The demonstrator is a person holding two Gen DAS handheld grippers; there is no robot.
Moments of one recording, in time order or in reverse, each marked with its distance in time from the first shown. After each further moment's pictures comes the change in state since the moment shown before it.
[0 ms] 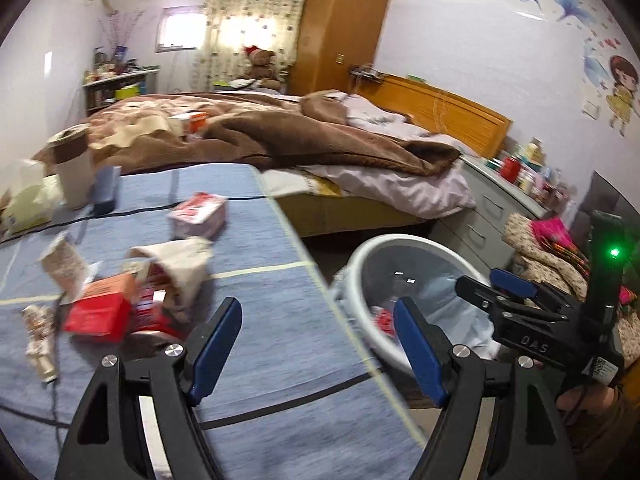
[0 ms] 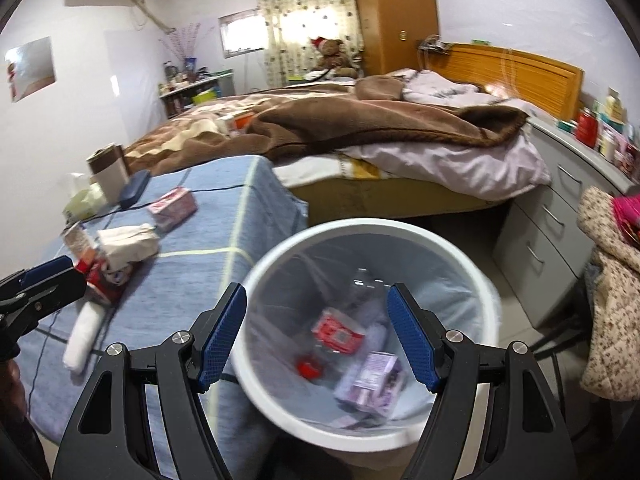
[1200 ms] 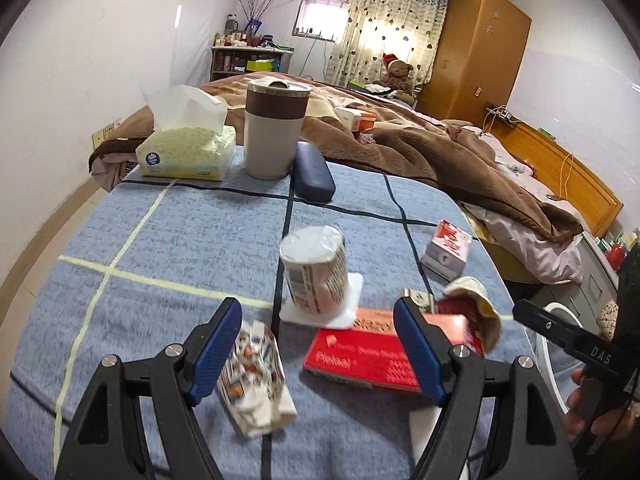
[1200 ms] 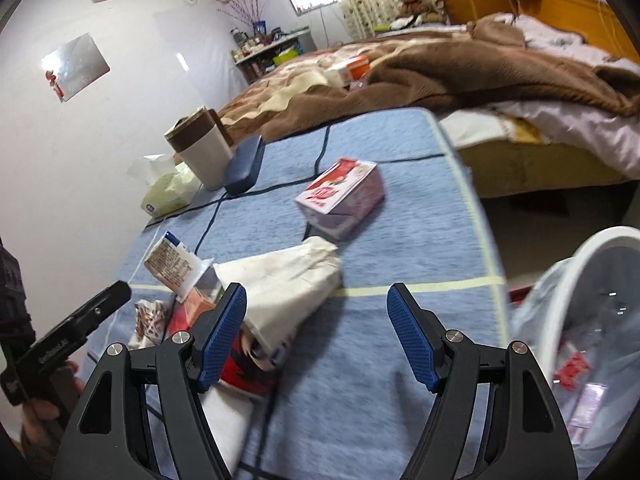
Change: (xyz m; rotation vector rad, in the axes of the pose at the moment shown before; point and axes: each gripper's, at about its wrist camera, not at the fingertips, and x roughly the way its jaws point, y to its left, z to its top) left arm -0.011 0.218 -0.002 -0.290 -0.014 0.304; right arm 0.101 0.139 0.032 0.061 0.190 0.350
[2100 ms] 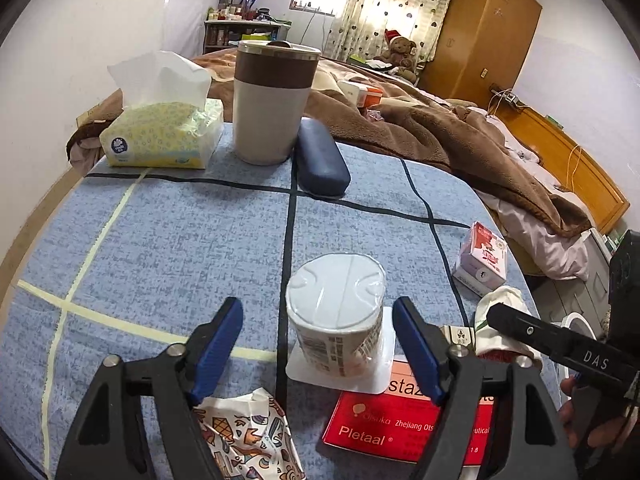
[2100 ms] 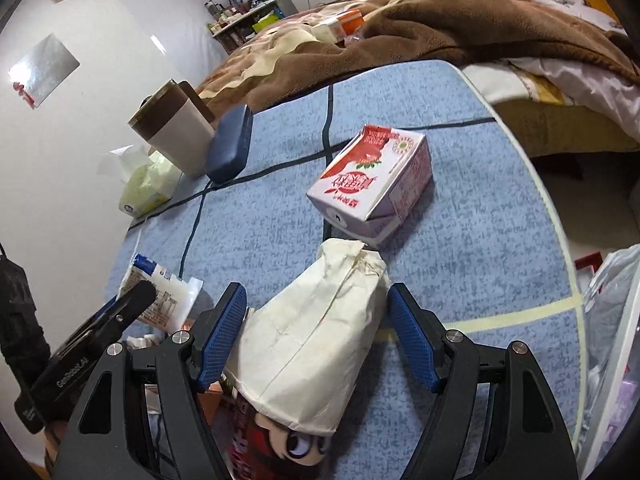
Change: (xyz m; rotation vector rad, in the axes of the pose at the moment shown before) left arm 0.062 0.010 0.025 -0.001 0.102 -0.027; right arm 0.057 0.014 0.019 0.094 0.141 -0.009
